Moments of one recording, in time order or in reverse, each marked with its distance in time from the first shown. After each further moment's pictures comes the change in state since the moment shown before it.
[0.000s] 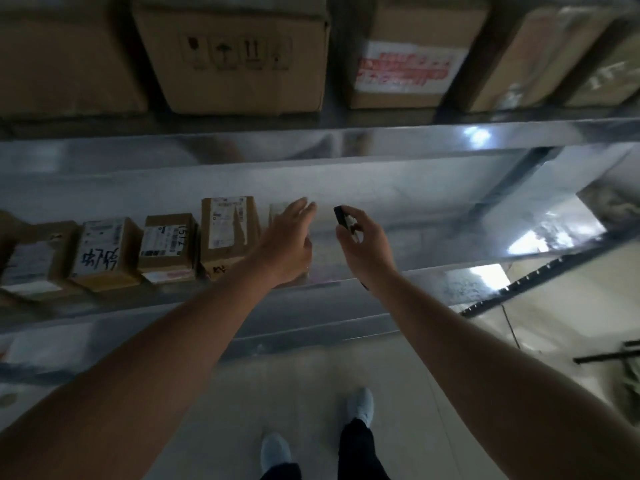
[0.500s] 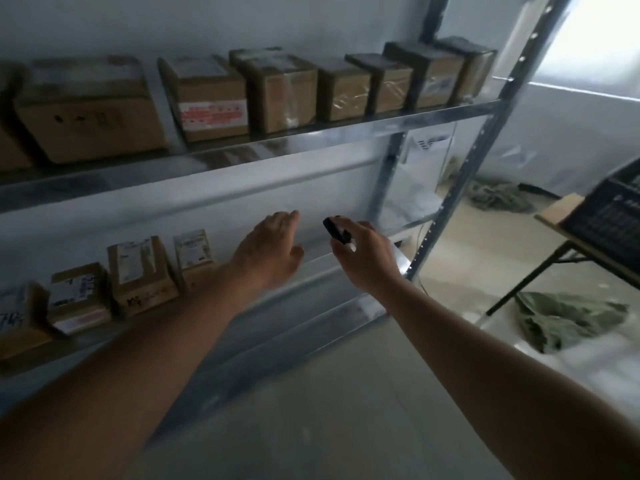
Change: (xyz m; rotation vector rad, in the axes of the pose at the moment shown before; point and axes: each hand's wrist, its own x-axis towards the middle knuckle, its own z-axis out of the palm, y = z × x) left_hand -0.069 0.190 0.021 0.204 -0.035 0.308; right_hand -0.168 0.022 -0.205 -0.365 0.290 -0.089
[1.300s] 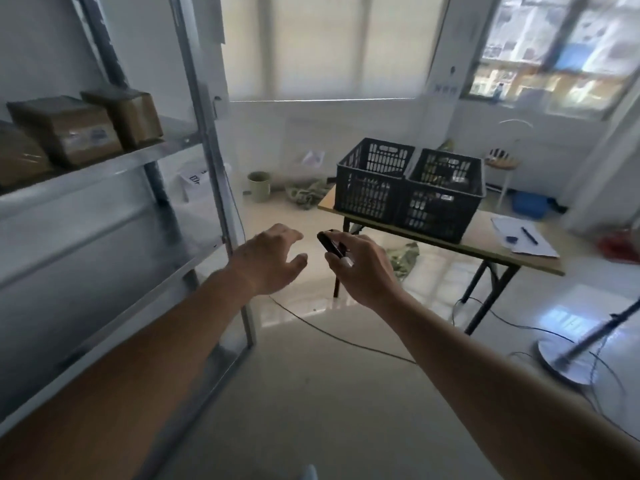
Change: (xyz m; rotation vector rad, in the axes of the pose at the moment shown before) left_hand 0.073 0.489 0.112 -0.008 -0.135 0.612; right_hand -0.181 0.295 -0.352 -0.078 0.420 0.327
